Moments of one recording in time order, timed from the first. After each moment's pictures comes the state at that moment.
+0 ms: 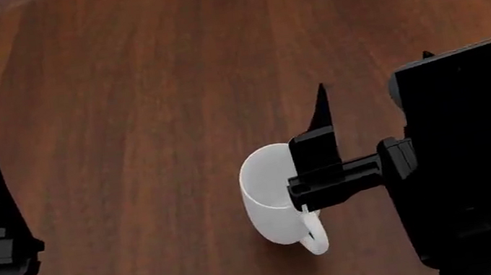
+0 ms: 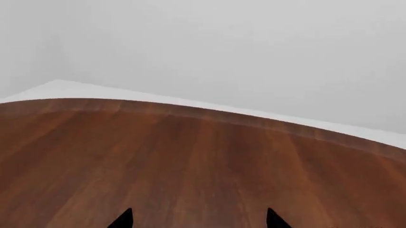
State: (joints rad) left arm -0.31 -0.33 0.12 0.75 -0.23 -0.47 -0.25; right arm 0.72 0.34 0.03 -0.75 0.60 1.35 0.26
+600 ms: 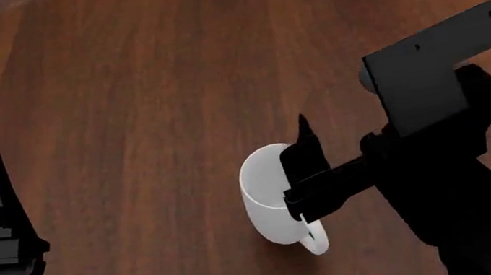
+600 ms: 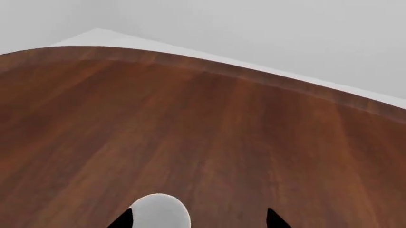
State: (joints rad) left arm -0.31 -0.34 0.14 0.74 -0.23 -0.47 -0.27; right arm 0.84 0.42 -0.05 -0.55 0.69 1.42 0.14
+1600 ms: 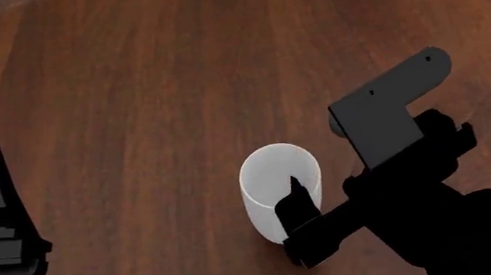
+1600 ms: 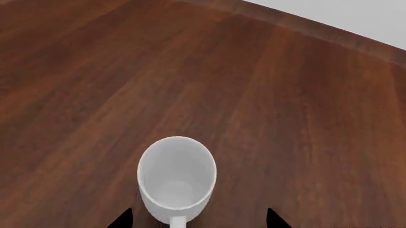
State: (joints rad) left arm -0.31 -0.35 0.16 0.74 -0.24 -0.47 -0.29; right arm 0.83 0.48 -0.24 -0.38 0.68 1.35 0.05
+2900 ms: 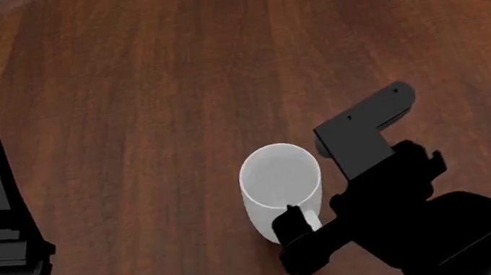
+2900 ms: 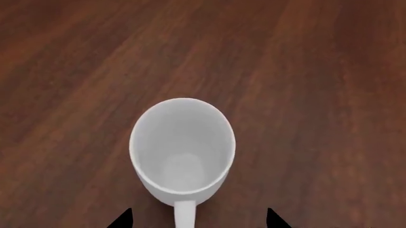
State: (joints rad) left arm -0.31 -0.36 0.18 0.73 -0.25 -0.46 -0.31; right arm 0.85 0.45 -0.42 -0.05 0.59 1.15 -0.05
